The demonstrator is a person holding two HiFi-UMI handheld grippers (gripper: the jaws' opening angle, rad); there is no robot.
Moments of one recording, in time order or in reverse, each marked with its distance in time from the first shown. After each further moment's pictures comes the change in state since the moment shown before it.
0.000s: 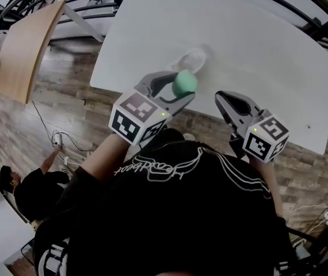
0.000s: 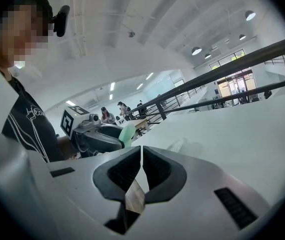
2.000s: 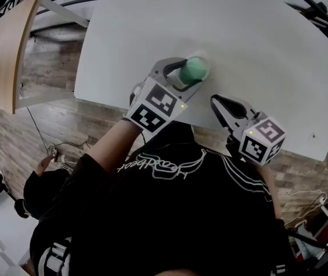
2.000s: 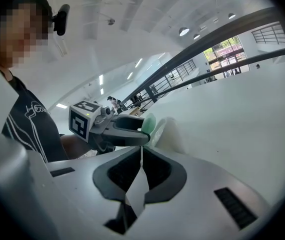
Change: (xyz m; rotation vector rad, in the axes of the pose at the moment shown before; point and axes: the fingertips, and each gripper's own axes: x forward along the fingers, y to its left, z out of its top) left arm 0.118 0.085 -0.040 0.113 0.108 -0.002; right arm 0.067 -0.073 -0.047 0.157 0.143 -0.016
